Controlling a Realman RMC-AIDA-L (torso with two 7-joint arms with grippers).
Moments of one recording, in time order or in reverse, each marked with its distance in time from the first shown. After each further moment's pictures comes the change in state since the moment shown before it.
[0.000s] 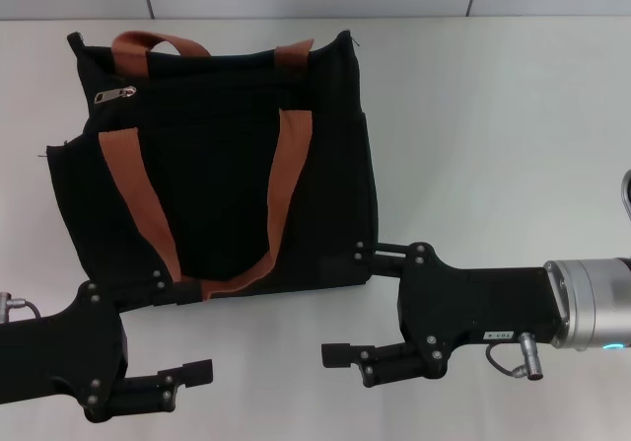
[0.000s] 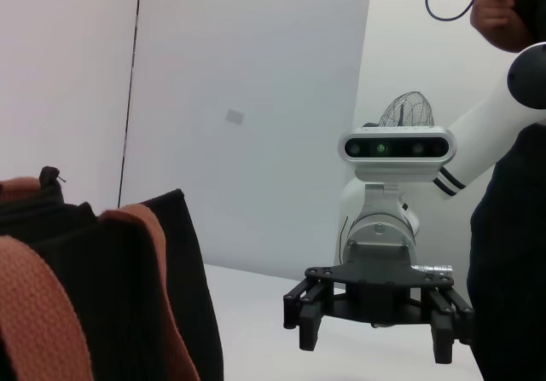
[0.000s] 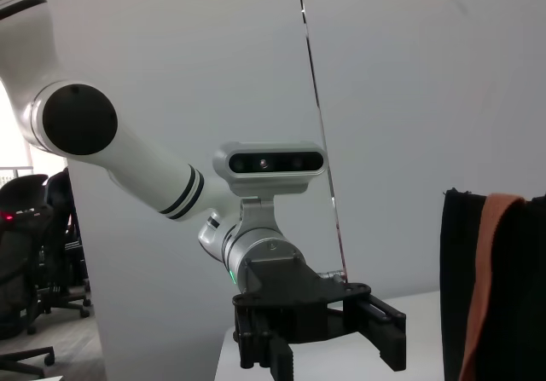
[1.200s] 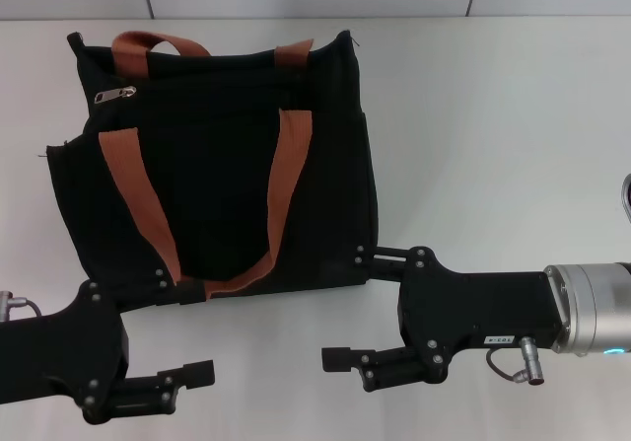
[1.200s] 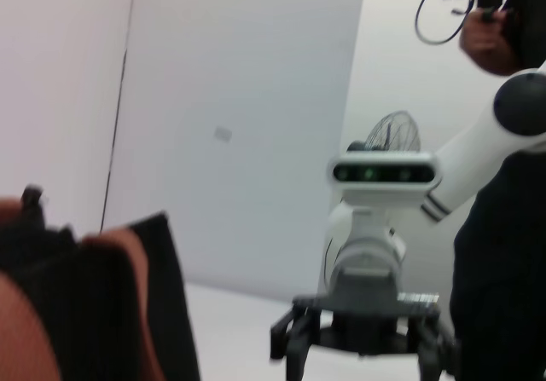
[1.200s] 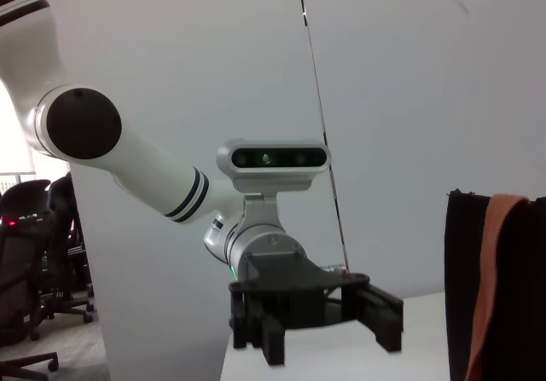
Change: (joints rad) left arm -0.005 -0.003 -0.004 0.005 -0.005 0.032 -0.032; right arm -0.005 0.000 0.000 0.011 0.000 -0.003 0.000
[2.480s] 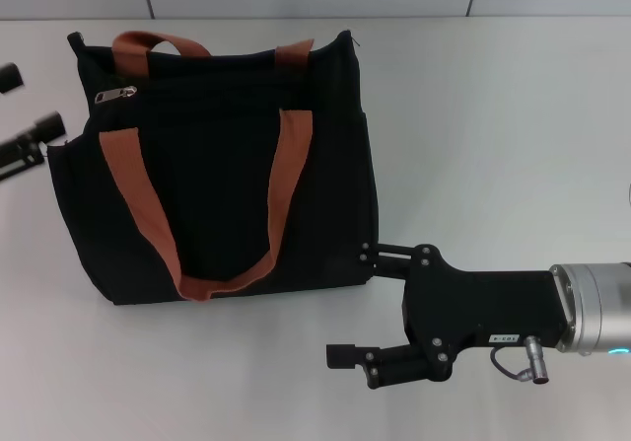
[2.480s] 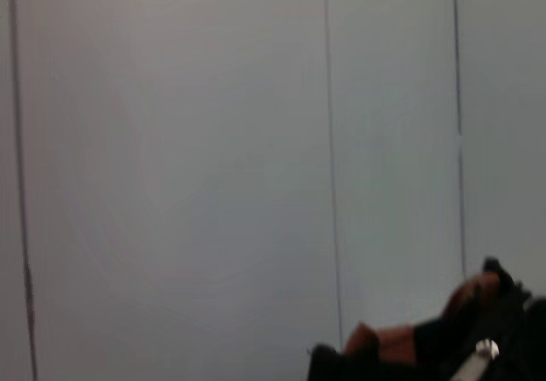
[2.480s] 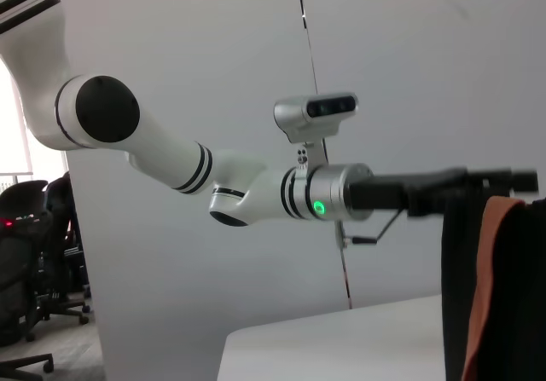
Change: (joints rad) left arm -0.032 0.093 -0.233 0.066 -0.170 -0.289 -0.039; right arm -0.009 -0.002 0.007 -0.008 0.000 -0.007 -0.005
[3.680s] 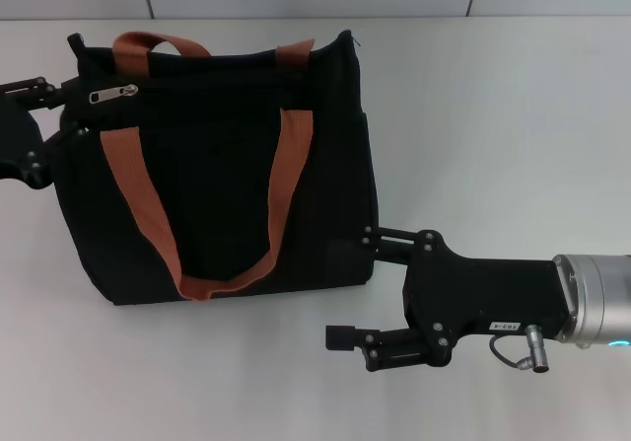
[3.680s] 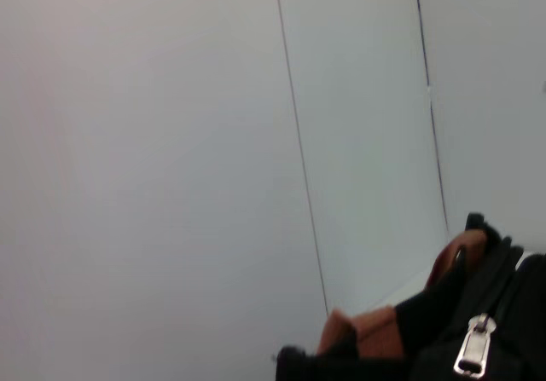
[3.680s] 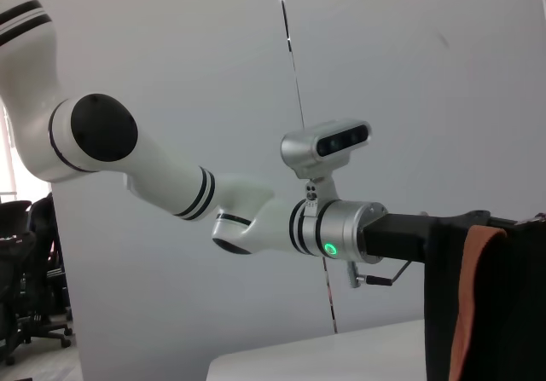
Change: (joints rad) left arm -0.084 -0.073 -0.089 0.018 0.163 -0.074 0.082; right arm 0.000 0.000 0.018 0.003 0.026 -0.009 0.001
